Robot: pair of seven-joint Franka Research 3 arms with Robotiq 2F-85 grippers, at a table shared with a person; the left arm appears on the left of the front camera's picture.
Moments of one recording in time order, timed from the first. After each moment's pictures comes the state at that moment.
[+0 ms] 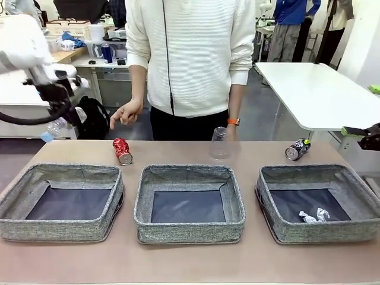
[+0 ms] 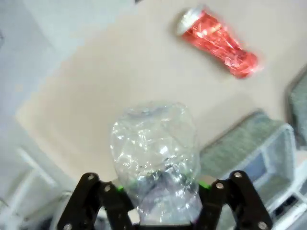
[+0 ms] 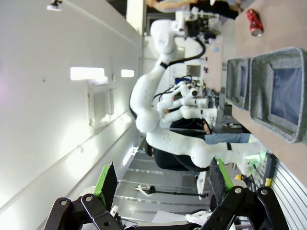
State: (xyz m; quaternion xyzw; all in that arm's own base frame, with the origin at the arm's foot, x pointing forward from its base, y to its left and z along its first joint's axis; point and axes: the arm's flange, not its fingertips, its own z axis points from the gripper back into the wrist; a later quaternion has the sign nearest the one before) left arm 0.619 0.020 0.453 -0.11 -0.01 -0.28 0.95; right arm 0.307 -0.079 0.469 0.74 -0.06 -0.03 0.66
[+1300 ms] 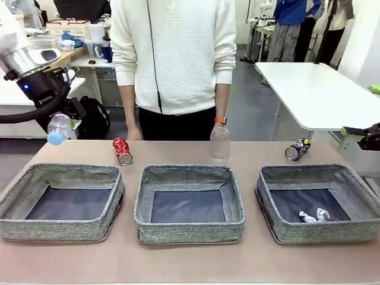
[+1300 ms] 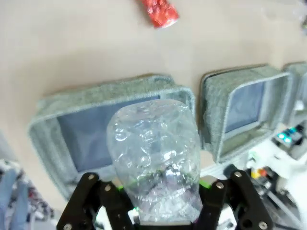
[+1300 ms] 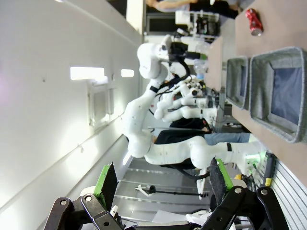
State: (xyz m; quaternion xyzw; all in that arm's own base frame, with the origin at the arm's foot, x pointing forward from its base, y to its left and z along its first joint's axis) left arm 0.491 -0.036 0.514 -0.19 0.03 -0.03 0.98; right arm 0.307 -0.079 0.469 0.74 -0.06 -0.03 0.66
